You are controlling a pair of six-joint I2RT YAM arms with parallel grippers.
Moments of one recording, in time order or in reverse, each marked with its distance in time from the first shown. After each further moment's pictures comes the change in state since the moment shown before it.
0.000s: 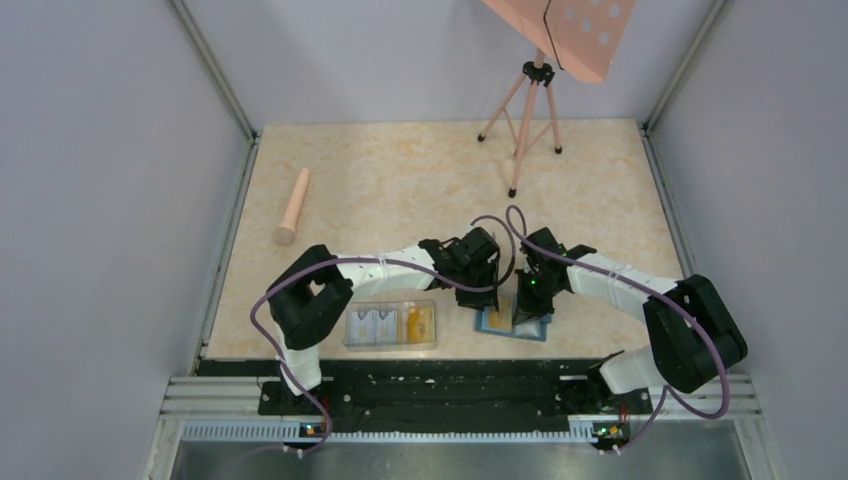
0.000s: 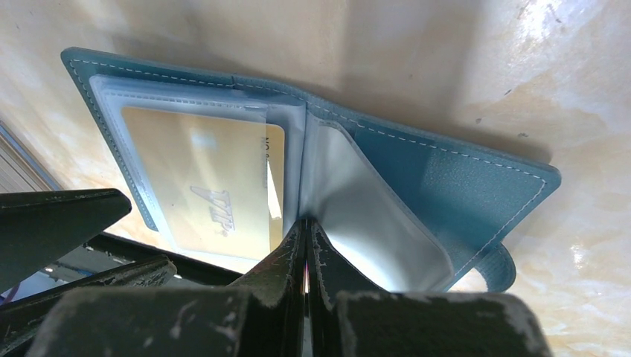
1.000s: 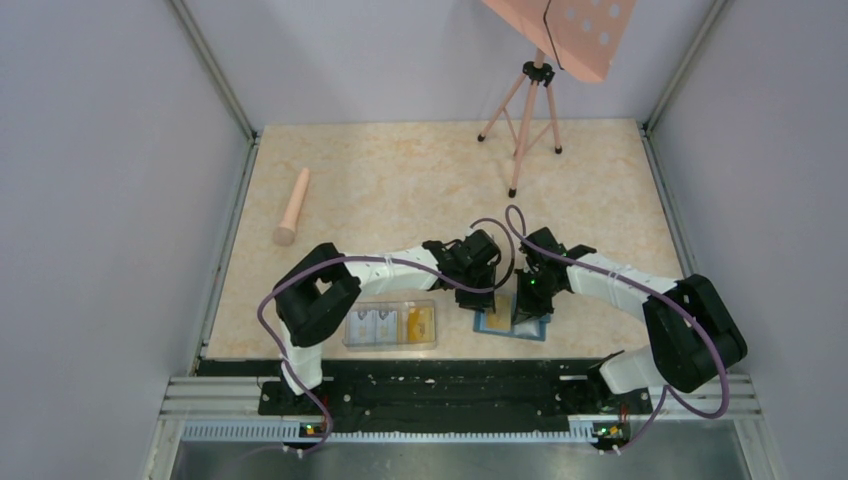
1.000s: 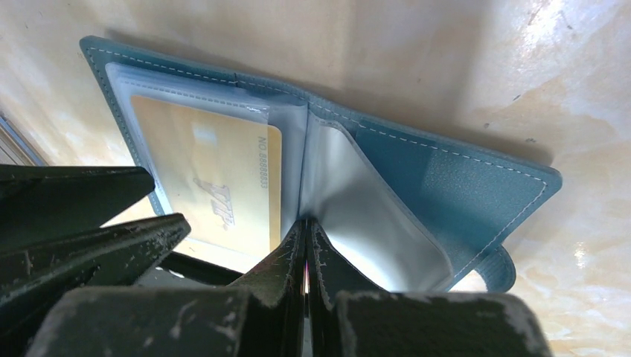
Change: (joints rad) left arm 0.000 0.037 0.001 0.023 0.004 -0.010; right arm 0.000 0.002 0.000 0.008 -0.009 -0.004
